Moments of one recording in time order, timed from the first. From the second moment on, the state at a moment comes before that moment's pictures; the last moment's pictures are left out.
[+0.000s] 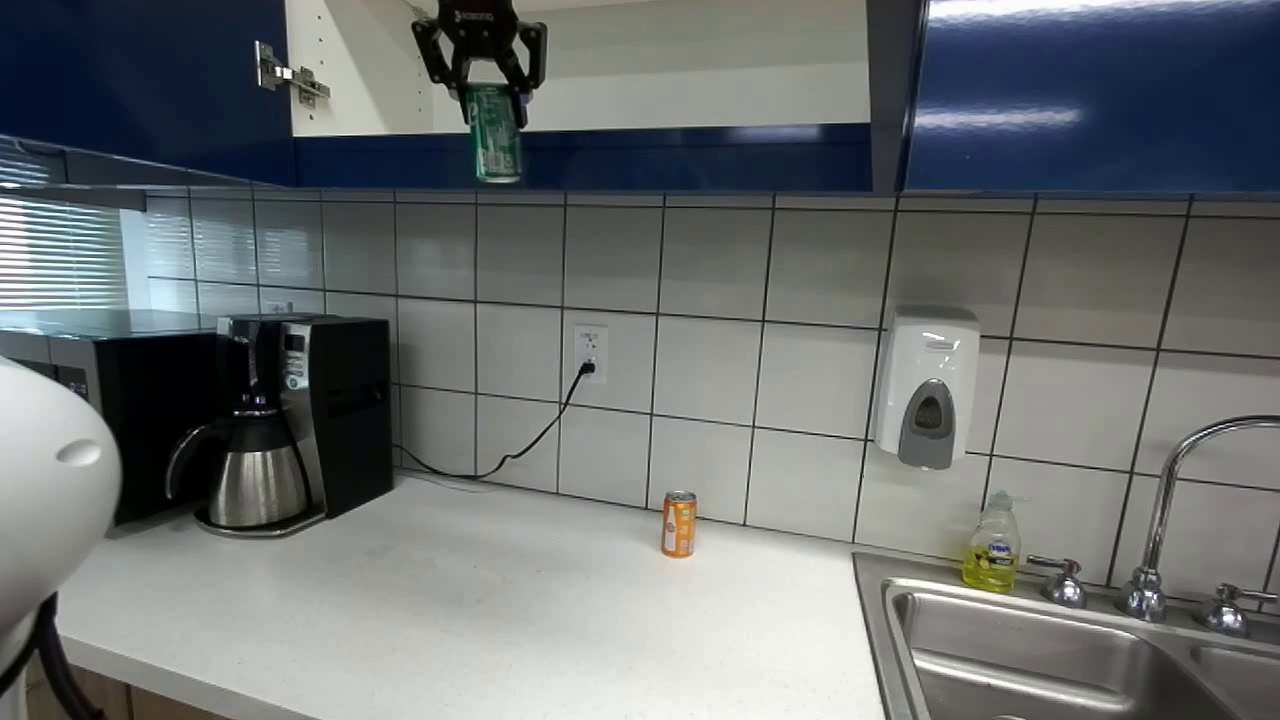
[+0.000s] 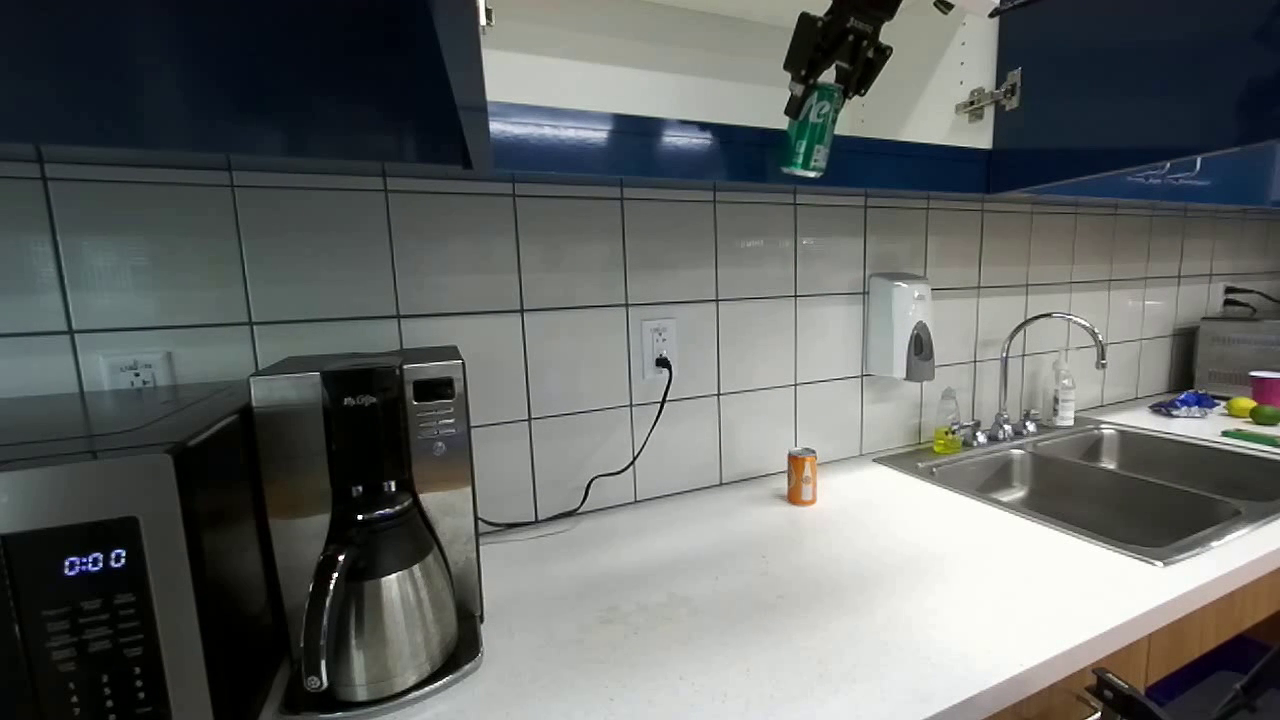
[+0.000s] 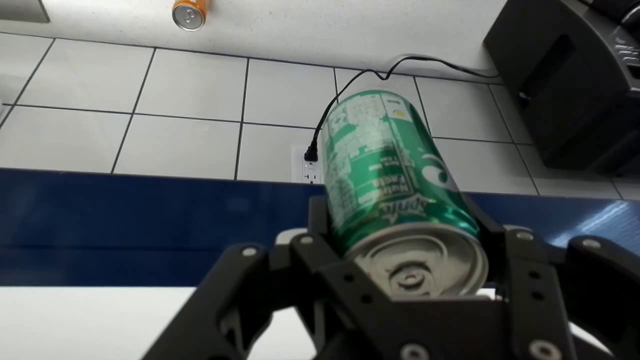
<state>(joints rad) 0.04 -0.55 -0.07 -2.00 0.11 2.06 -0.26</state>
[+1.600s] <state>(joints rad) 0.04 -0.47 -0.06 -1.76 0.12 1.90 -0.21</state>
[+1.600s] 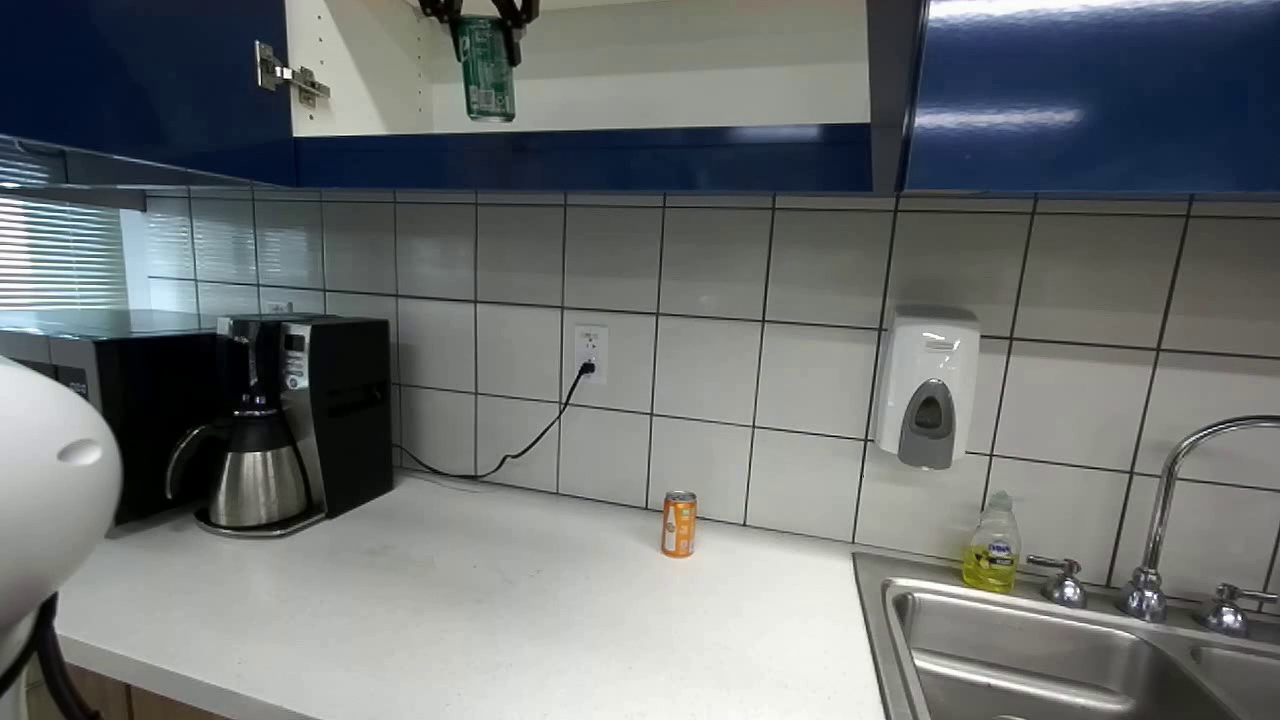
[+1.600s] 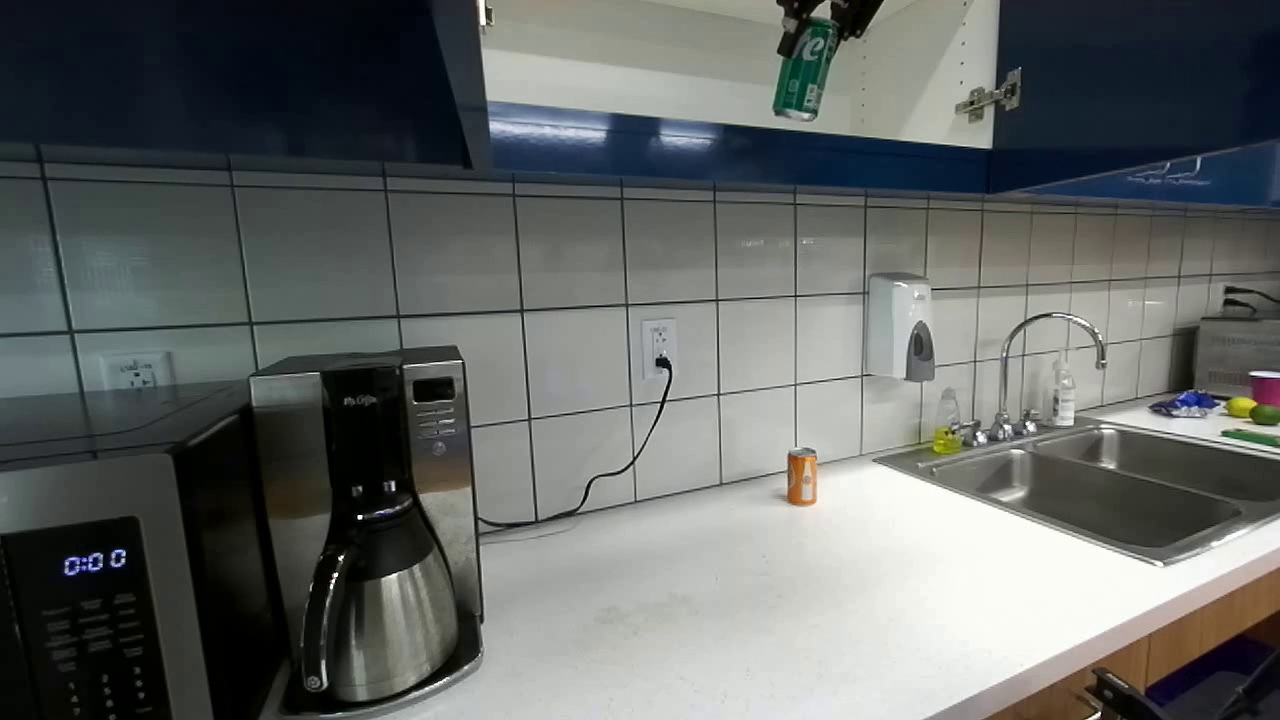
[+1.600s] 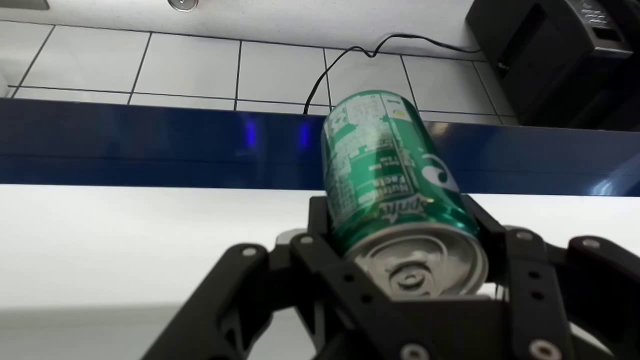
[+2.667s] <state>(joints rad) 0.04 -0.36 -0.05 -1.61 0.12 1.90 -0.16</state>
